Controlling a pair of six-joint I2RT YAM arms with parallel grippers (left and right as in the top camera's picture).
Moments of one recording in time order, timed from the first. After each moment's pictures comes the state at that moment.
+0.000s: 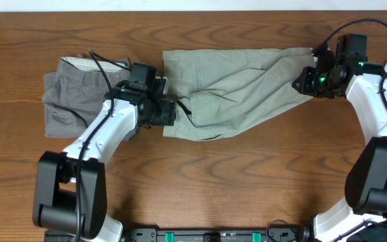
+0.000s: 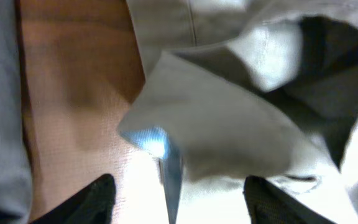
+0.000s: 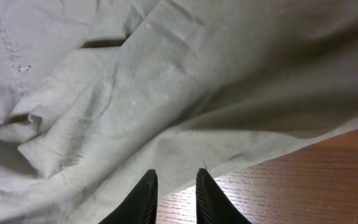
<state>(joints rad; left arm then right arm) -0.24 1.70 1.09 -0.64 0.23 -0.16 -0.14 1.82 1.36 -0.74 -0.38 0.09</state>
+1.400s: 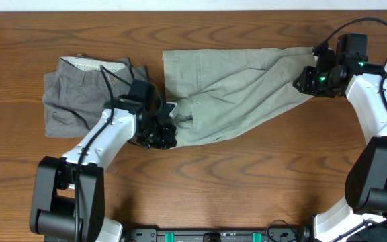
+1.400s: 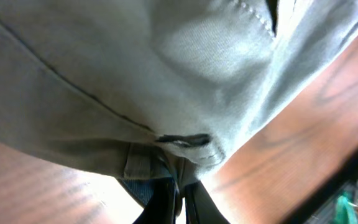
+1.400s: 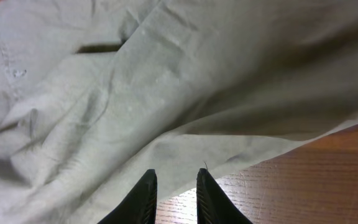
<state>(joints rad) -0.23 1.67 0.99 -0.82 0.52 0.06 -0.14 1.82 1.36 -0.73 -0.37 0.09</state>
